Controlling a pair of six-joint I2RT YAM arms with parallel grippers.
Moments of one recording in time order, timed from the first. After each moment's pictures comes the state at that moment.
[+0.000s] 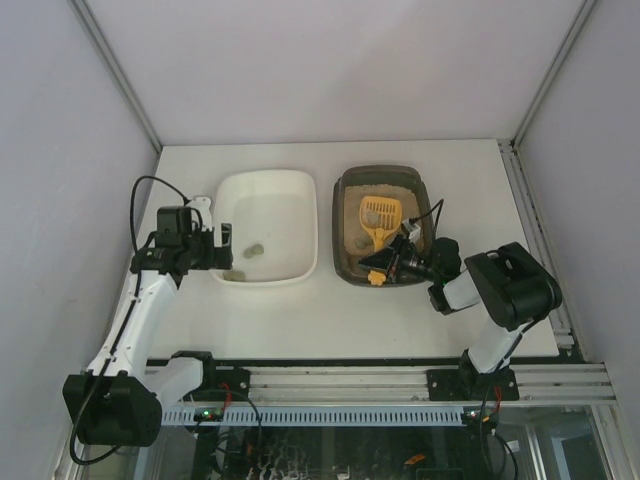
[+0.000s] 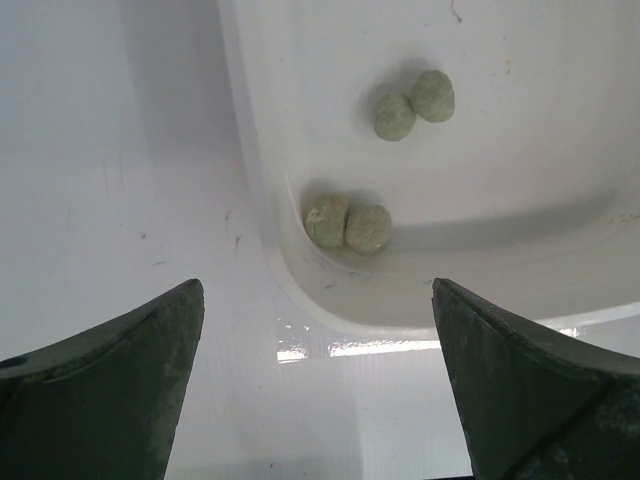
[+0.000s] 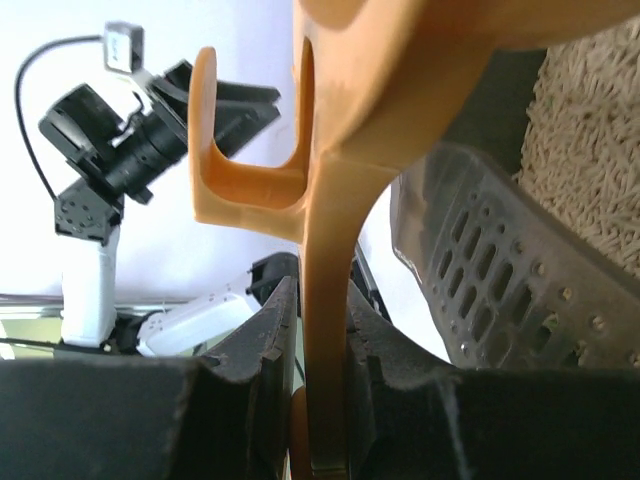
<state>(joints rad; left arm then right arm) -0.03 1.04 0.87 -0.67 0.04 -0.01 0.31 1.71 0.35 1.23 -0.87 1.35</state>
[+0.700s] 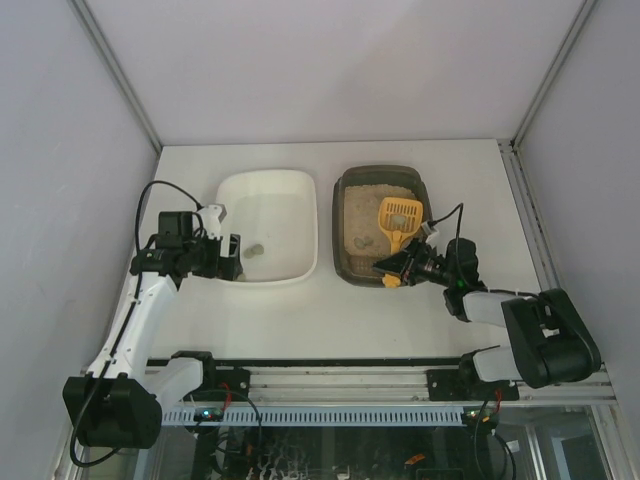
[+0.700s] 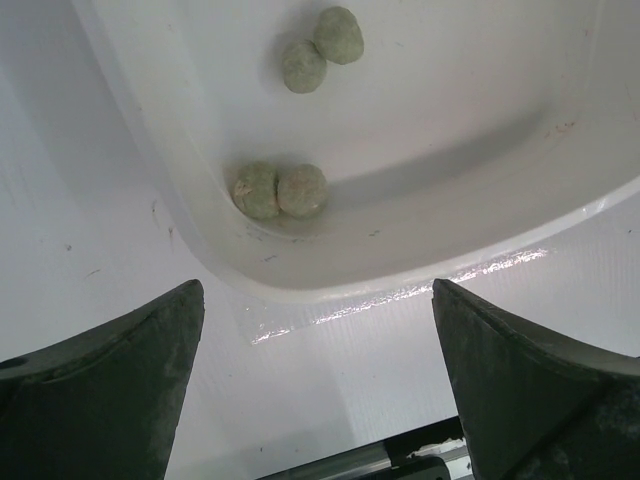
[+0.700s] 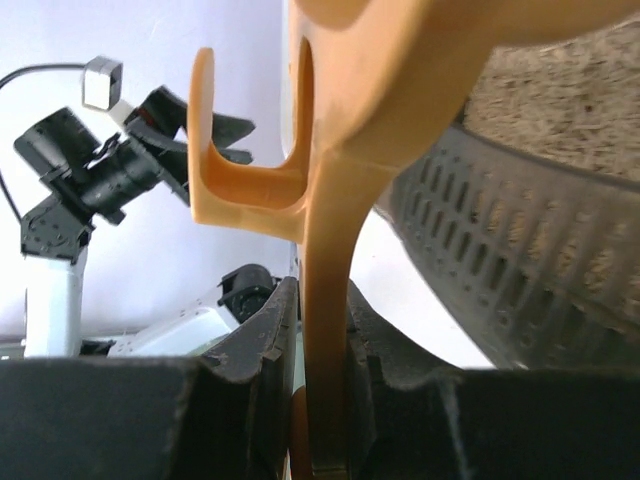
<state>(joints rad) -0.03 1.02 0.85 -0.75 0.20 0.10 0.22 1.37 0.28 0.83 -0.83 1.21</state>
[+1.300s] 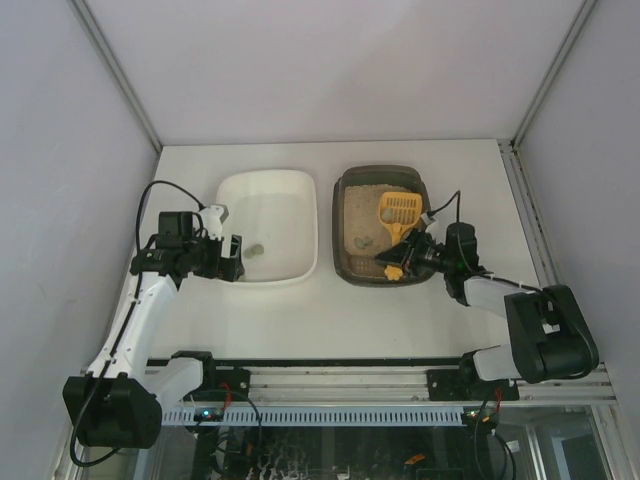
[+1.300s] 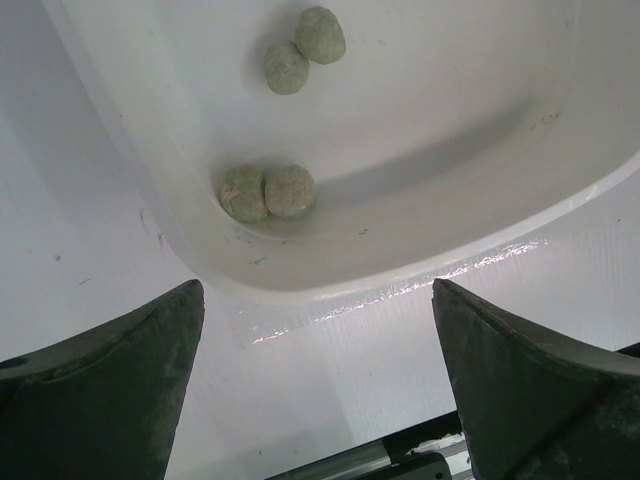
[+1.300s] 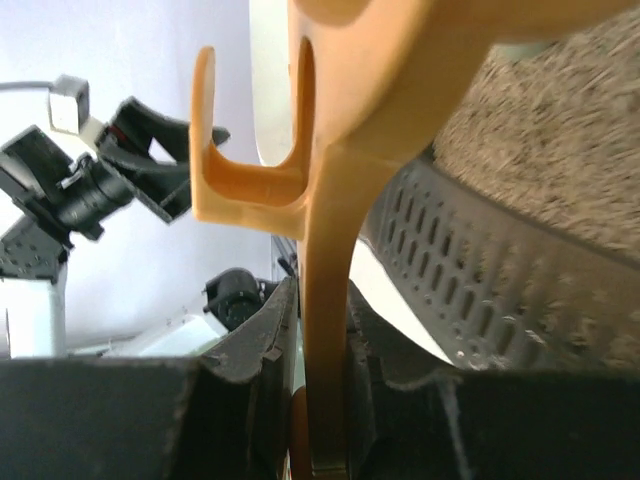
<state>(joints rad) -0.03 1.02 0.85 -0.75 0.24 0.12 0.21 1.39 0.42 0.56 -0.87 1.09</state>
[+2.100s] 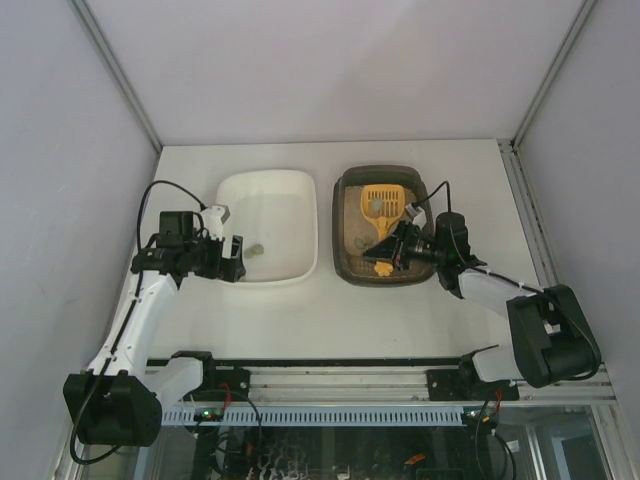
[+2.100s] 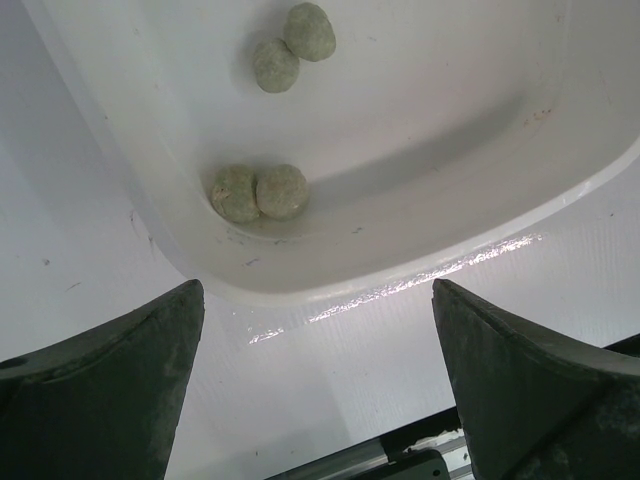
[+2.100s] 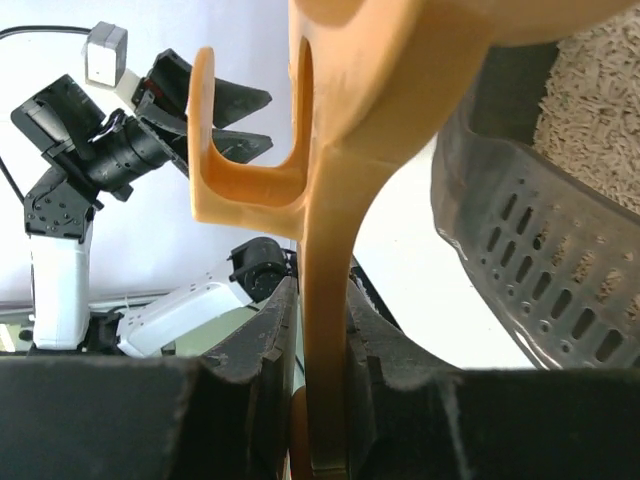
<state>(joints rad) -0.03 1.03 0.85 -0.75 0.27 0.13 0.25 1.38 0.51 0.48 -0.90 1.10</state>
